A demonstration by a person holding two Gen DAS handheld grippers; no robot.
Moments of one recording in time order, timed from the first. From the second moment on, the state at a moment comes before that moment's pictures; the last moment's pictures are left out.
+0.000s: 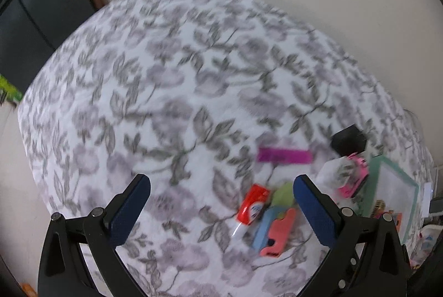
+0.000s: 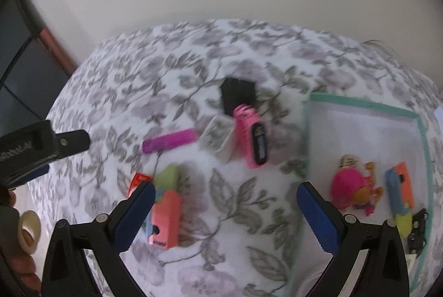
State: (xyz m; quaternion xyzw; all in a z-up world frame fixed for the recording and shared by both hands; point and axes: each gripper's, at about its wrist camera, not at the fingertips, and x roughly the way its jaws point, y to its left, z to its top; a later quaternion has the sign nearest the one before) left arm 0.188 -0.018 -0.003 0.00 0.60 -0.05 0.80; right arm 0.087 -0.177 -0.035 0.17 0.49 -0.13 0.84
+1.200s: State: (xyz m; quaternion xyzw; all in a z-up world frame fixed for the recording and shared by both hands) left arm 0.185 -0.037 -0.083 0.02 0.67 -0.06 0.74; right arm 0.103 -0.129 -0.086 0.11 0.56 -0.10 0.82
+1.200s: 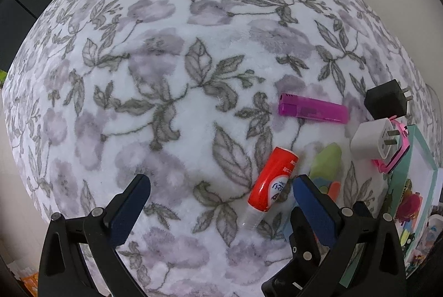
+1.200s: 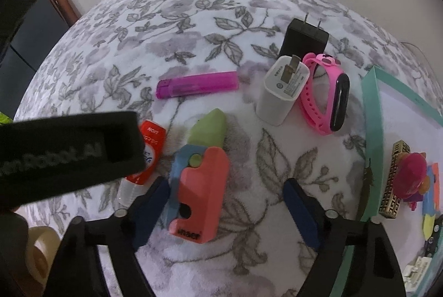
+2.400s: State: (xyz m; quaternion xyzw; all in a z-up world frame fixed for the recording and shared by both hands) left arm 0.181 -0.068 -0.092 0.06 0.67 -0.08 0.74; right arm 0.098 -0.151 -0.100 0.10 0.57 -0.10 0.81
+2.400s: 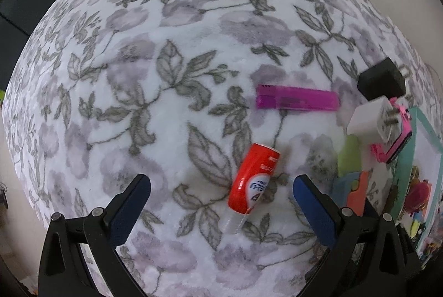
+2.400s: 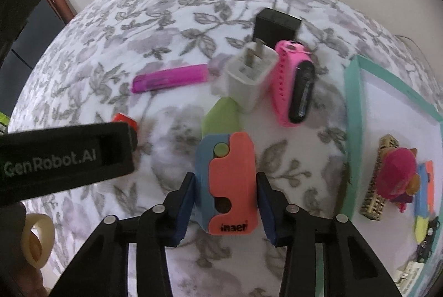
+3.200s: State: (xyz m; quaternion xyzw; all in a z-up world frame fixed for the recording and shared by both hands) left arm 0.161 -0.096 -0.103 0.08 0.66 -0.10 0.74; right arm 0.070 -0.160 -0.097 0.09 0.58 -0.12 0.80
